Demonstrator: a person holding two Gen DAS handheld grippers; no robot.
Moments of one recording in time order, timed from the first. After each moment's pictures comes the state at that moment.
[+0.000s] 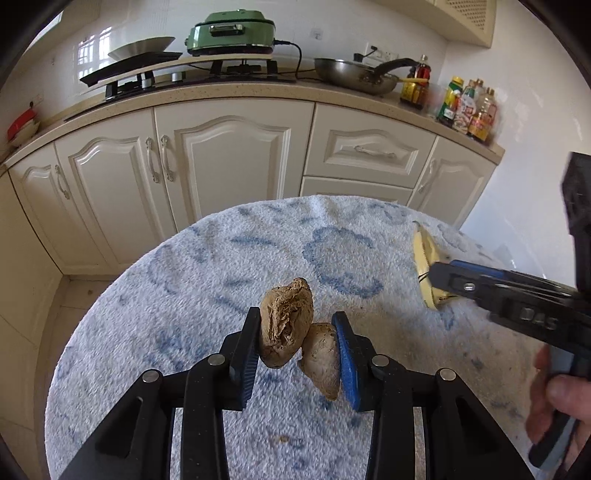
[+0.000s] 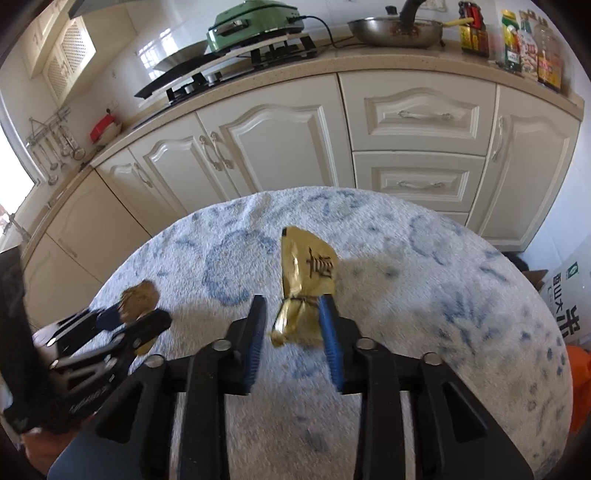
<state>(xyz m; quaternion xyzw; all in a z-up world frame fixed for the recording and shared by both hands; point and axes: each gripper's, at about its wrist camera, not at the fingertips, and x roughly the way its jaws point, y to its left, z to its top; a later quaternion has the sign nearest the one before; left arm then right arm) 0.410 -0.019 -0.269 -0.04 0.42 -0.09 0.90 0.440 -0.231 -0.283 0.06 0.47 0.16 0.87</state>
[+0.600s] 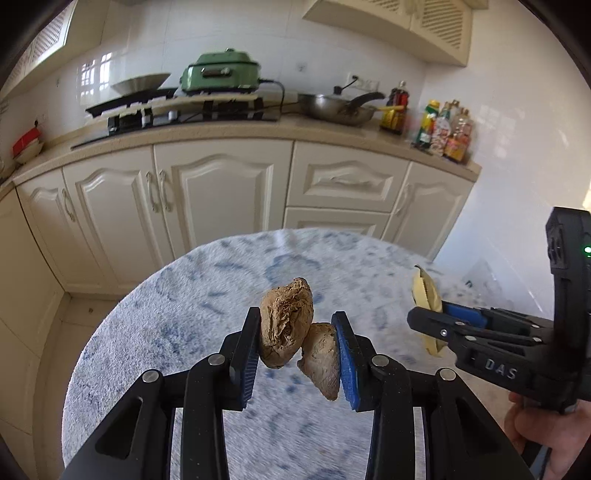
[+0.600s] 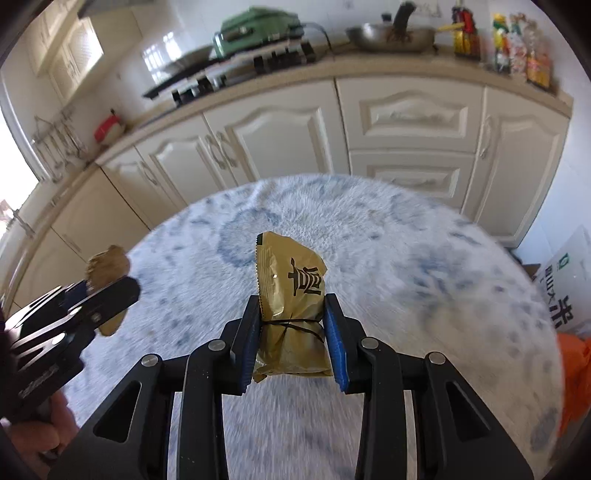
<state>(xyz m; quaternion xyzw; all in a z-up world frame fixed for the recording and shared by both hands) 0.327 -0.044 -0.202 -0.04 0.37 -0.10 0.92 0.360 -0.263 -0.243 0.08 0.43 0.17 0.88</state>
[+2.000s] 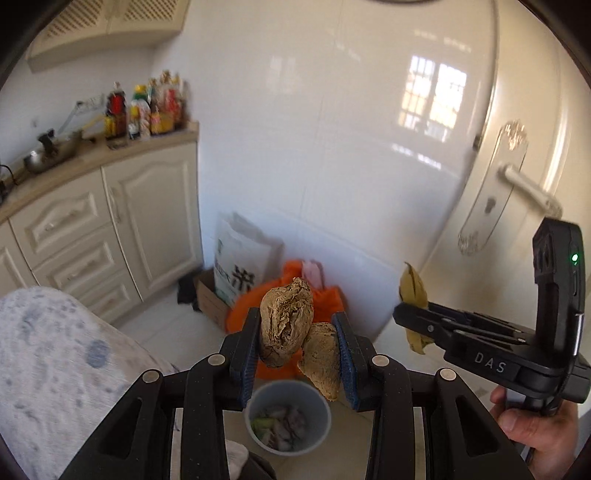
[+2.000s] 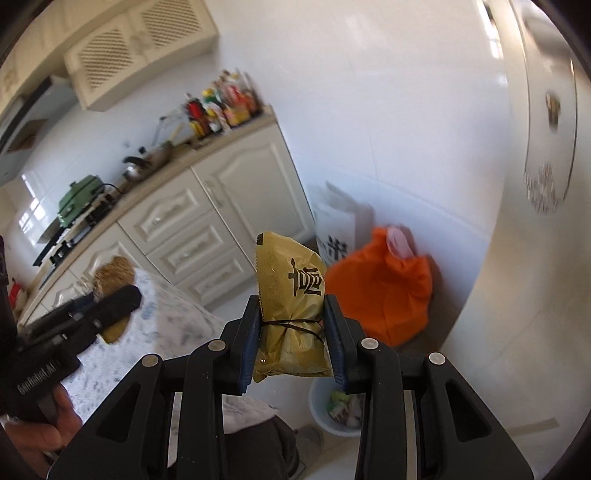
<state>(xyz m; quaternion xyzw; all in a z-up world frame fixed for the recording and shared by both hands) 0.133 -0.416 -0.166 0.08 0.35 -0.45 0.82 0.049 -0.658 -0.204 0.25 0.34 -0.16 0.89</state>
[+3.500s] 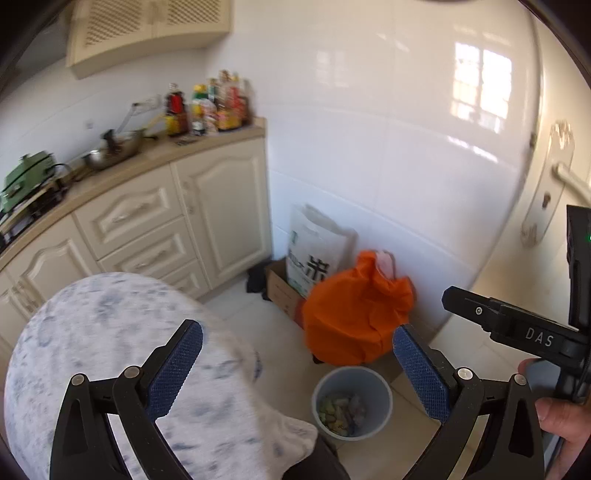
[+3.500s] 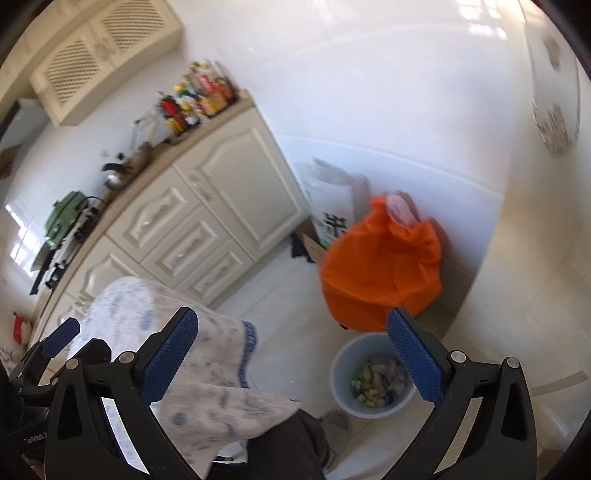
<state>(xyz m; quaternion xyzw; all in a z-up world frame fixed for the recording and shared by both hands) 0.105 -0.358 -0.122 0.12 0.33 -0.35 0.87 0.066 -0.621 -0.192 0.29 0.34 -0.18 0.88</state>
